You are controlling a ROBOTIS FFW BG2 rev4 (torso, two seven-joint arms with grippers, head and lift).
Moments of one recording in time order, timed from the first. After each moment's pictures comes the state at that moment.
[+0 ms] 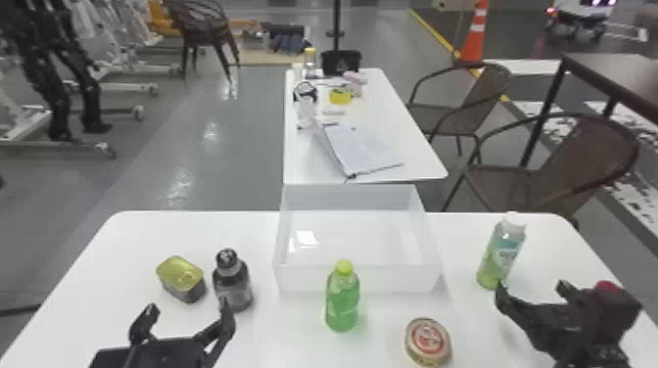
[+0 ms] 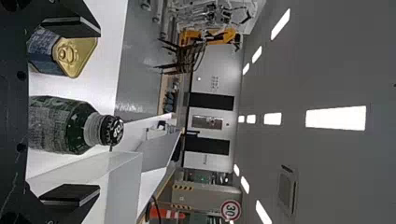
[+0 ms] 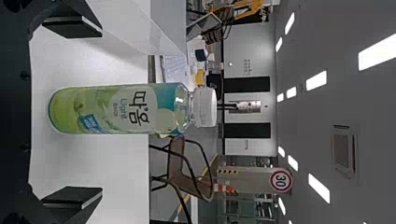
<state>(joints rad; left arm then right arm) 0.37 0.00 -0.02 -1.71 0.08 -0.31 0.06 0.06 -0.23 -0.05 -1.35 -0.24 -0.19 0.14</state>
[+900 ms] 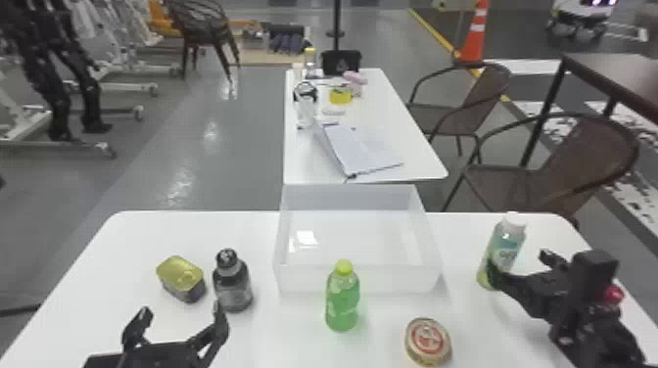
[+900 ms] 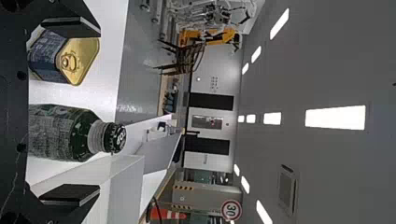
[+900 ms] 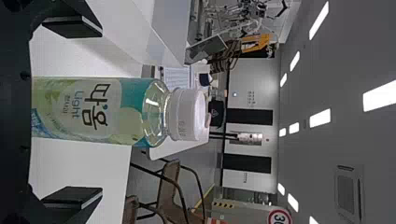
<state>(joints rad) 0.37 0.00 0.00 -1.71 0.08 -0.33 0.03 -0.18 -0.26 -0.05 -1.06 -0.17 -0.24 0.35</state>
